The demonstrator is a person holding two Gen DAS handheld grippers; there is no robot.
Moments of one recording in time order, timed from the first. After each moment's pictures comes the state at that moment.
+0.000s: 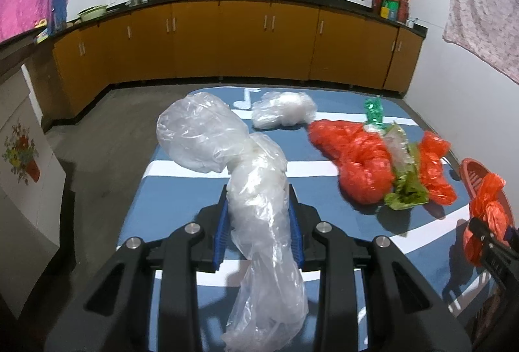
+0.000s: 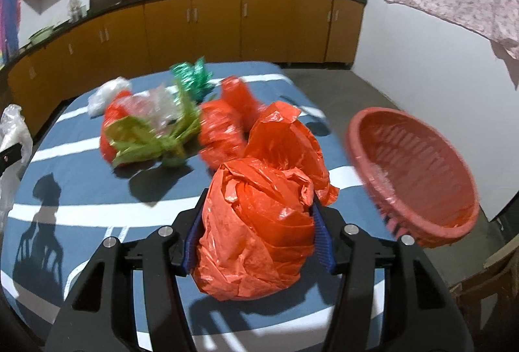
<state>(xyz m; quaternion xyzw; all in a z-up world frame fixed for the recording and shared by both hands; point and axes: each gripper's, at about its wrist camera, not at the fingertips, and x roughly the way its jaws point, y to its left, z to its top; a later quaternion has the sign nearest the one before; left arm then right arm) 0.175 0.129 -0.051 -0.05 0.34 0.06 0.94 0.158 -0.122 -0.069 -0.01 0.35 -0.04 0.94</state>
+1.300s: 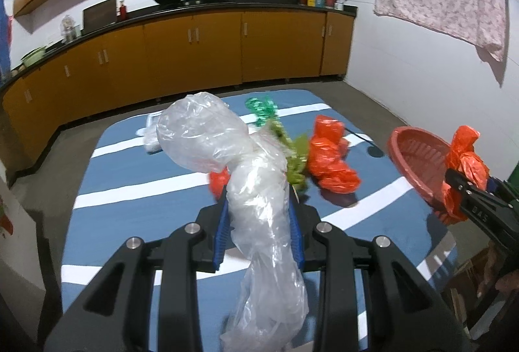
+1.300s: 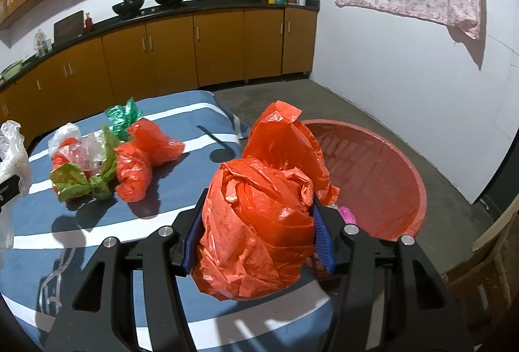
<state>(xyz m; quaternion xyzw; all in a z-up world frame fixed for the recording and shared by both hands) 0.173 0.000 -0.031 0.01 0.33 -0.07 0.94 0.145 -0.219 -0.050 0.02 0.31 -0.11 0.94</state>
